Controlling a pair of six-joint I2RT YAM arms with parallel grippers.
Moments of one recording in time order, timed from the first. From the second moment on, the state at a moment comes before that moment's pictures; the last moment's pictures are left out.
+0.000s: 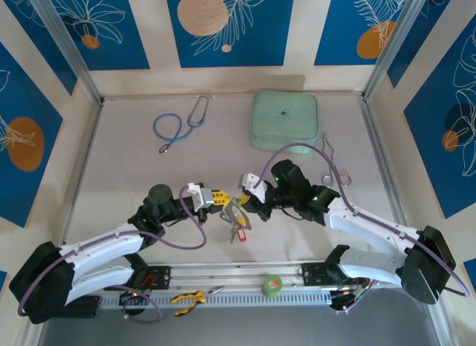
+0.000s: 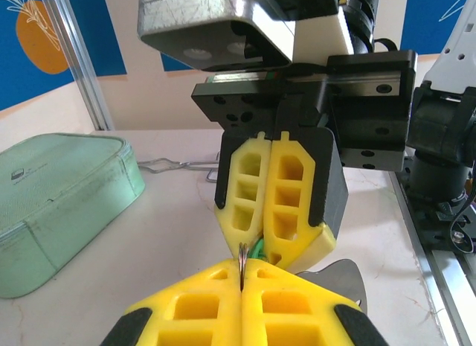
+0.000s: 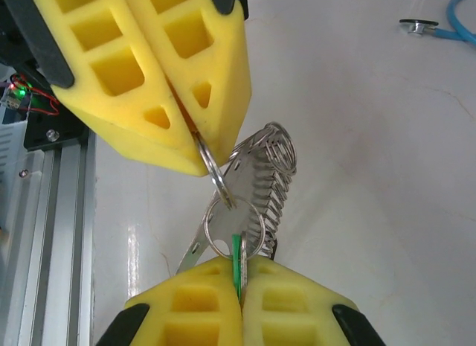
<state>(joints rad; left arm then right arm) -0.74 0.99 0.30 0.63 0.58 0.16 0.80 1.09 0.70 -0.26 -0.47 -0.28</state>
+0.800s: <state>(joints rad) -0.74 1.00 0.30 0.63 0.58 0.16 0.82 1.16 0.75 -0.26 -0.47 -0.31</state>
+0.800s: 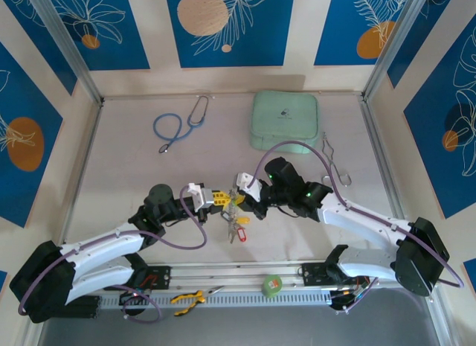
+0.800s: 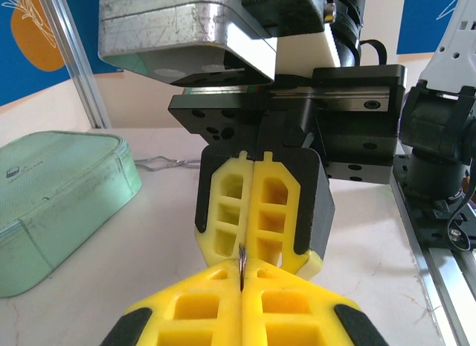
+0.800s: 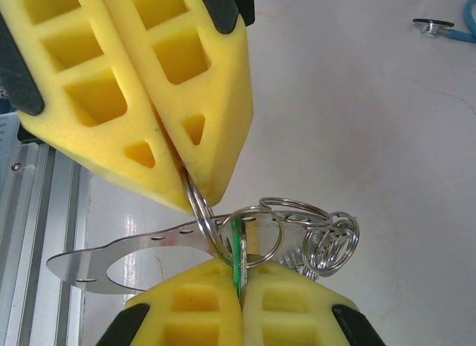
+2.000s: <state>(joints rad) -0.74 0.34 0.29 0.45 -0.40 0.06 0.93 1.43 1.12 -0.25 -0.36 -0.41</state>
